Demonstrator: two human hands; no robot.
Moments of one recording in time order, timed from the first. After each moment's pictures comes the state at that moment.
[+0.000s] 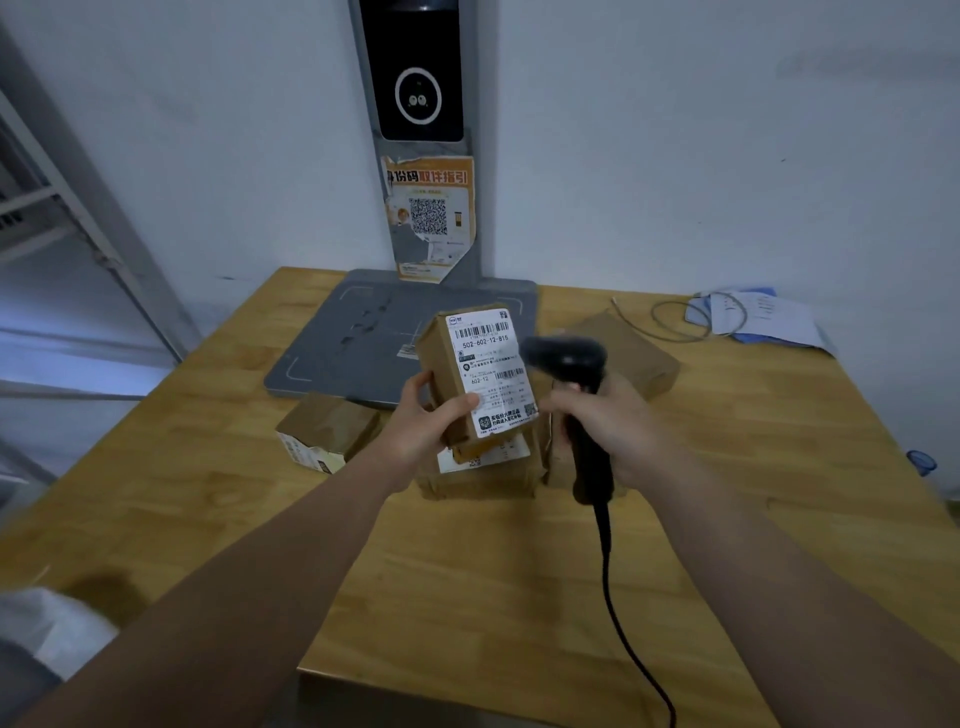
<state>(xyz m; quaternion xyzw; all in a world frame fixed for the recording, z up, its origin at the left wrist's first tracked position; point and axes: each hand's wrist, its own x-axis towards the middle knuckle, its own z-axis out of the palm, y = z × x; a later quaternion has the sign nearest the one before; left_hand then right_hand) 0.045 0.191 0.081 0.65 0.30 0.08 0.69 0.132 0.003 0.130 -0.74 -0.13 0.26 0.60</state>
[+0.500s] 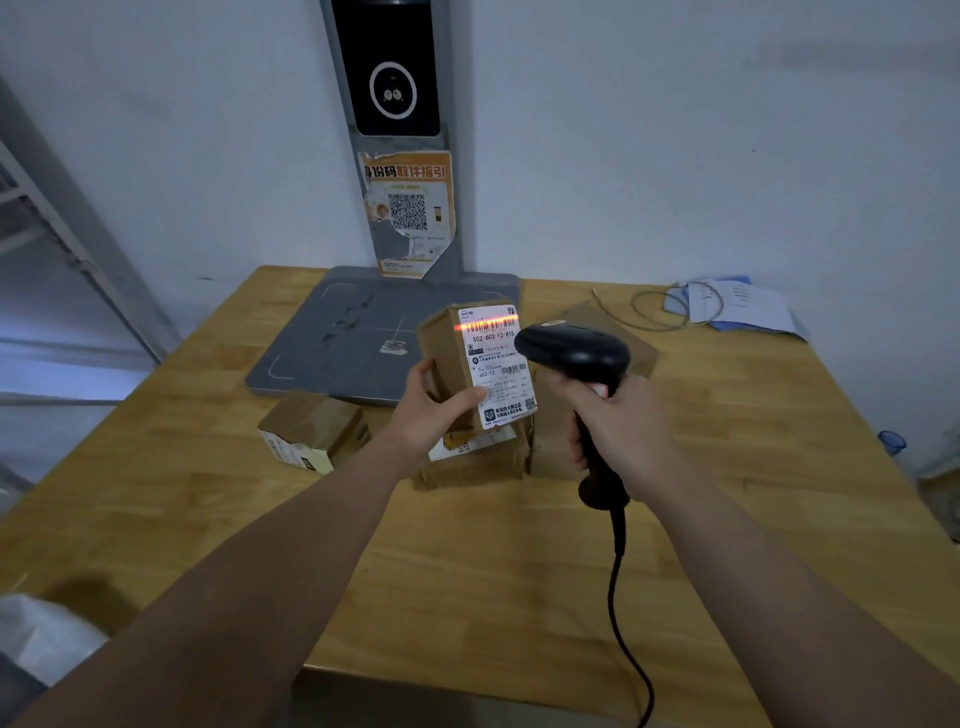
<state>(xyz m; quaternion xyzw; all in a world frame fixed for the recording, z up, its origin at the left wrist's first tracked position) 0.064 0.174 0.076 0.70 0.28 0.08 0.65 0.107 -0.029 0.142 -0.75 -0.13 0.17 0.62</state>
